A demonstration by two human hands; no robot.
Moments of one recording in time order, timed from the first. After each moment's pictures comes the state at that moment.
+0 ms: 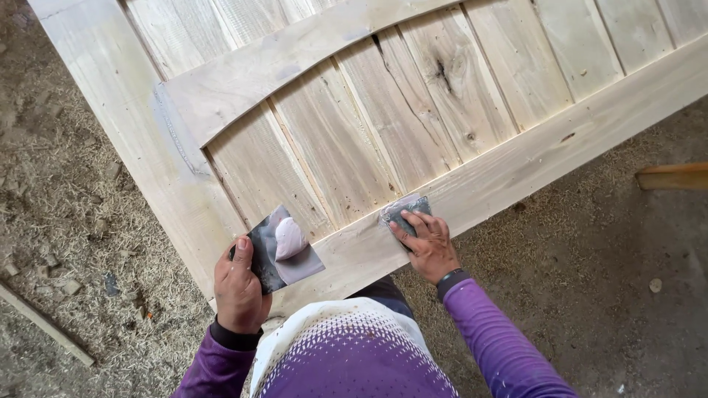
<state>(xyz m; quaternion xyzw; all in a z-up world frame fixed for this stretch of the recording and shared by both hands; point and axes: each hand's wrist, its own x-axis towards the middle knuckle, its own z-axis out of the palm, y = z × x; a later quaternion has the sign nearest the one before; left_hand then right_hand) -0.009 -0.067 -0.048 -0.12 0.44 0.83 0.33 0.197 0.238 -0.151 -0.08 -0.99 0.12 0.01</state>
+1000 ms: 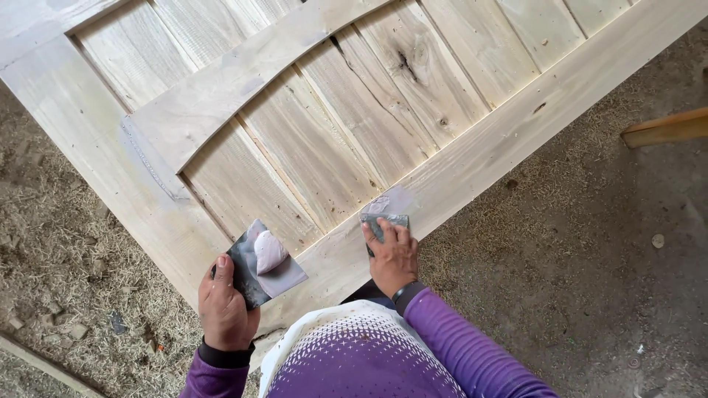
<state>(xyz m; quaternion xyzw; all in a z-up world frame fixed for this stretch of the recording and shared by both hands) -0.019 -0.076 -0.052 -0.13 0.46 0.81 0.34 0.163 0.153 -0.134 -0.33 -0.92 0.11 -0.15</state>
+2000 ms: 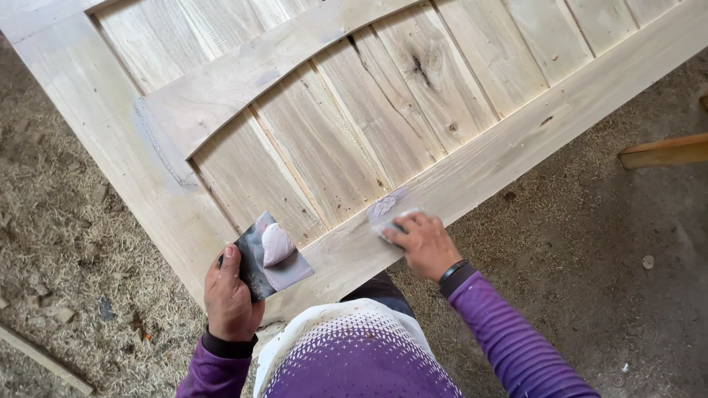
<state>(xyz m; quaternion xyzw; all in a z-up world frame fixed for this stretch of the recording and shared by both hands) -0.014 -0.076 -0.049 -0.13 0.42 0.83 0.35 0.175 0.232 -0.099 -0.12 -0.97 0.10 -0.21</state>
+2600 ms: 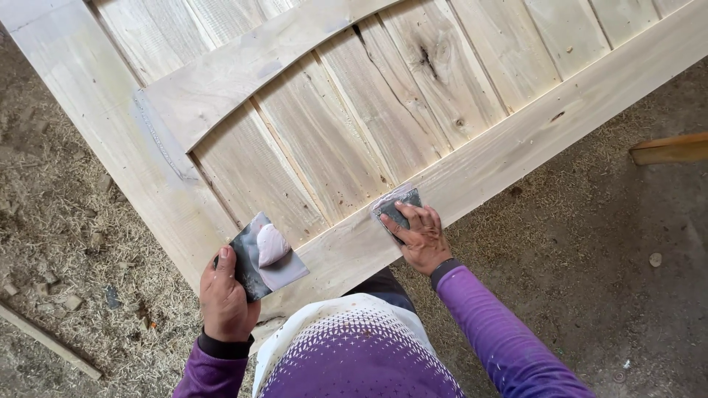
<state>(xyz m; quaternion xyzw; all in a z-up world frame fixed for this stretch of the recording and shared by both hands) -0.014 -0.082 -0.051 -0.15 0.45 0.82 0.33 0.202 0.232 -0.167 -0.07 -0.99 0.10 0.05</state>
